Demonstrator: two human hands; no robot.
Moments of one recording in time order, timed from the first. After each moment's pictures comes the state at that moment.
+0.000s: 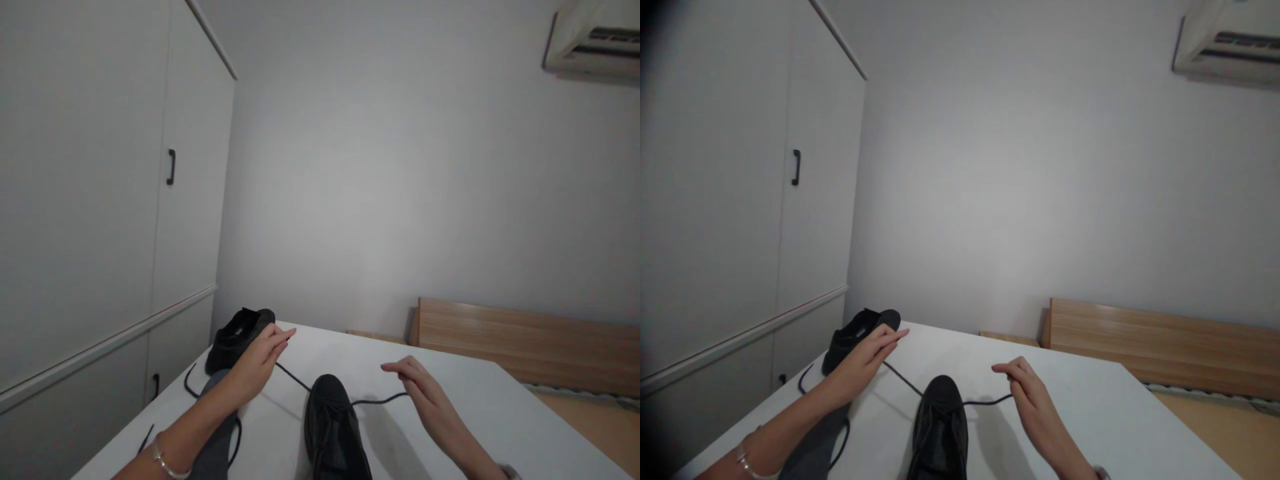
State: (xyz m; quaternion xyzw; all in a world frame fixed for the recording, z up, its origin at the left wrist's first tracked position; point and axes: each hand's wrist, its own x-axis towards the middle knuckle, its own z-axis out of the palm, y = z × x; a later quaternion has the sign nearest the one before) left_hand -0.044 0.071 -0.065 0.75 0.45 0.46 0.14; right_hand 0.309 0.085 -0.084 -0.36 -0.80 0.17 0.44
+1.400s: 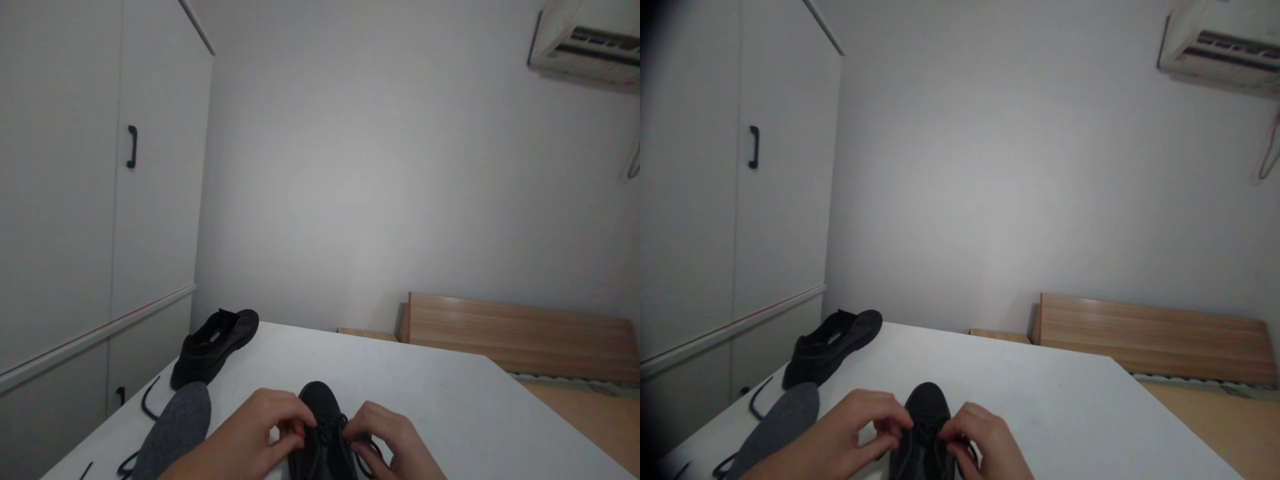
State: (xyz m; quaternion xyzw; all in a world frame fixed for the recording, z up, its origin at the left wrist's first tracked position) left_hand 0.002 0.036 -0.087 0.83 0.39 0.32 0.23; right_hand 0.262 0.057 -0.104 -0.29 -0.89 0.16 0.32
